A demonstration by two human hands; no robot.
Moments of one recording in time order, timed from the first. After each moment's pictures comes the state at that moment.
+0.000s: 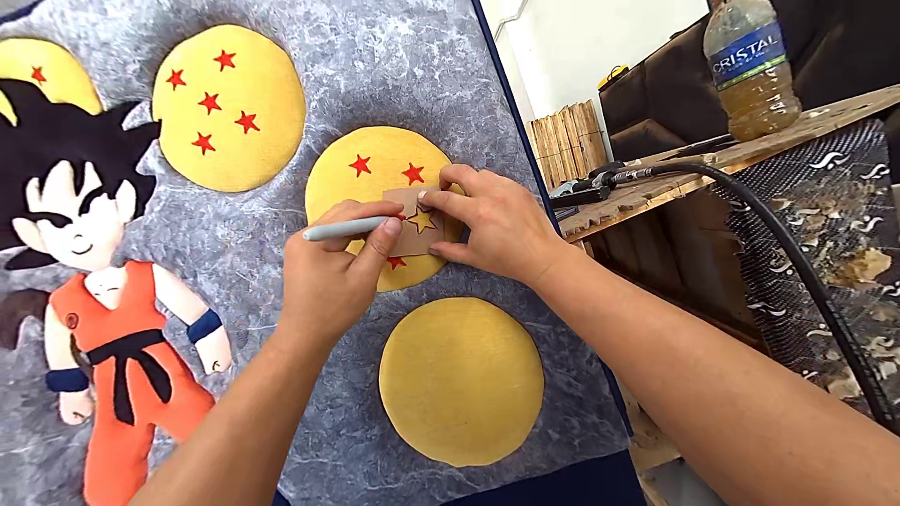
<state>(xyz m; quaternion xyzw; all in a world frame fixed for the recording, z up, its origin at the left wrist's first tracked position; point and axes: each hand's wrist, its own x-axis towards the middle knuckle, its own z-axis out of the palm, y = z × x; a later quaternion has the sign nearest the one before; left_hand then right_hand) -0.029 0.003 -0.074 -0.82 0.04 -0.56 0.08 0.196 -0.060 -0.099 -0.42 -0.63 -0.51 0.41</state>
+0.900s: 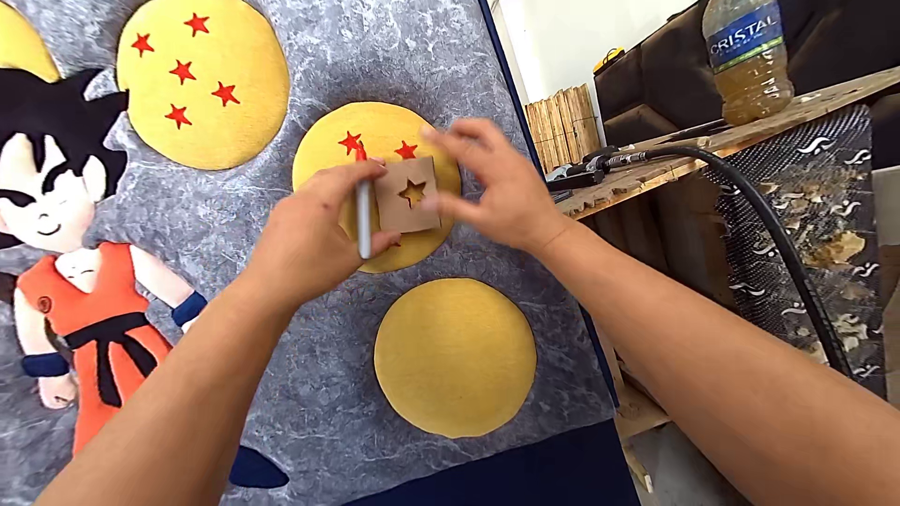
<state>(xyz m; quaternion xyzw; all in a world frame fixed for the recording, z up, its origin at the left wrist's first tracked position) -0.045 0.009 -0.044 -0.87 -0.06 -0.41 0.26 0.202 -0.074 -0.095 -0.37 -0.65 -0.40 0.54</state>
